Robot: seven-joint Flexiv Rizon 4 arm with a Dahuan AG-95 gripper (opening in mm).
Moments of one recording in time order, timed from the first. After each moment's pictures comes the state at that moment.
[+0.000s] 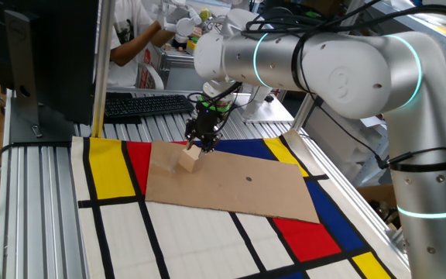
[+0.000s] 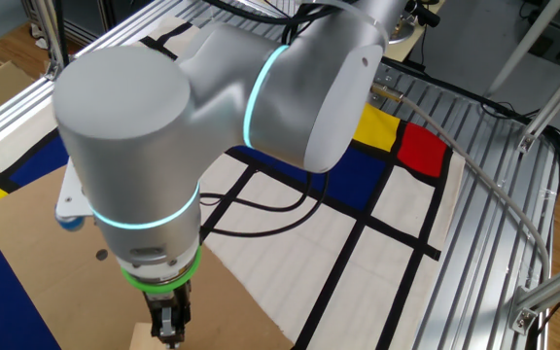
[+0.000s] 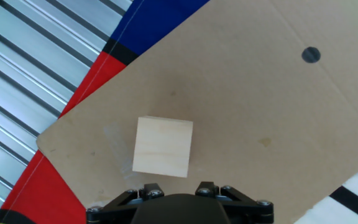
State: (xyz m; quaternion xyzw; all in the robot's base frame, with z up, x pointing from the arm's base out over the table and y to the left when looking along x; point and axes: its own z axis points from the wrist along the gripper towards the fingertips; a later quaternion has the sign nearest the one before) arm 0.763 0.043 0.098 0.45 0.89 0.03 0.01
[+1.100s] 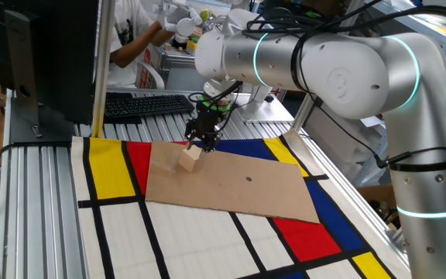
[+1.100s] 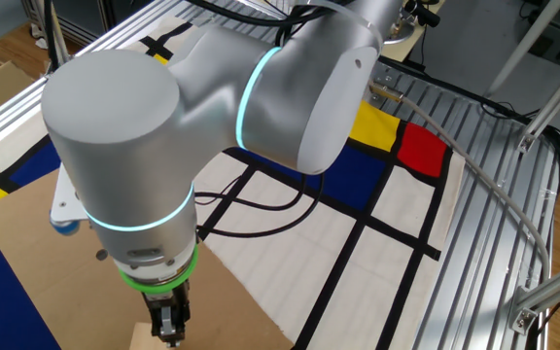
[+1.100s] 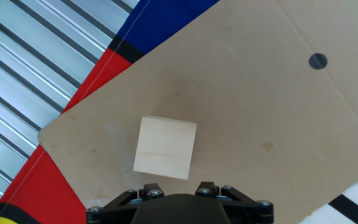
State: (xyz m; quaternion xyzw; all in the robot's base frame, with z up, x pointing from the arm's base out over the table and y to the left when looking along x) arm 0.759 0.041 0.098 0.43 0.90 0.03 0.00
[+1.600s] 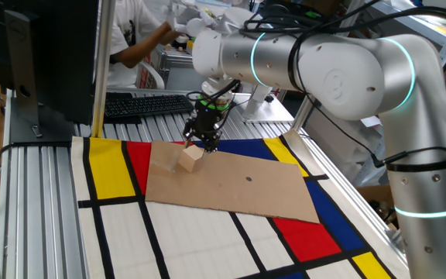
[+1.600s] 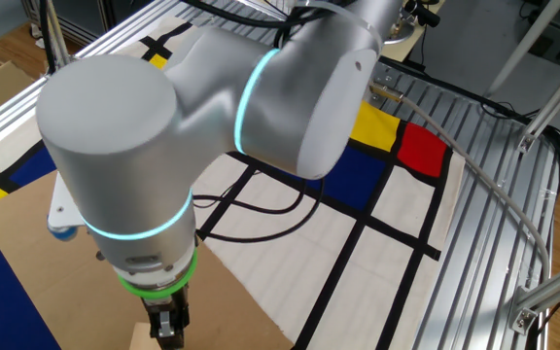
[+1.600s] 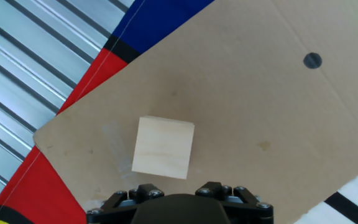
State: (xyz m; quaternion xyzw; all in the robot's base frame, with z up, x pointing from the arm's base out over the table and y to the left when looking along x) arm 0.764 0.042 0.097 0.44 0.90 0.02 0.00
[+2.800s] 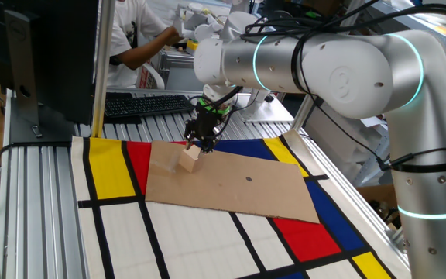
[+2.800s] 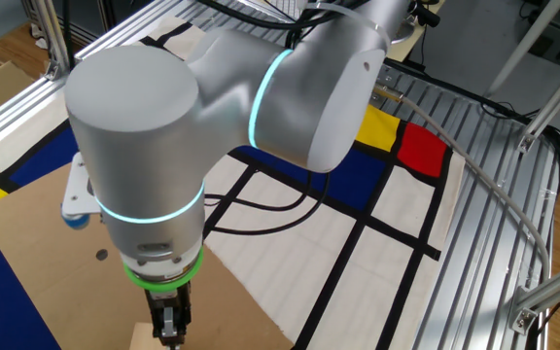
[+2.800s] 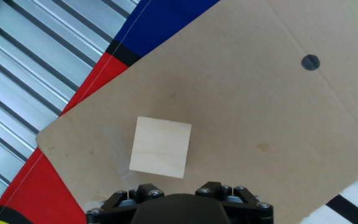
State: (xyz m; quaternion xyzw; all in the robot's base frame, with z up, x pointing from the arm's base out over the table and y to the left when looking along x) arm 0.766 0.044 0.096 0.44 0.90 0.03 0.03
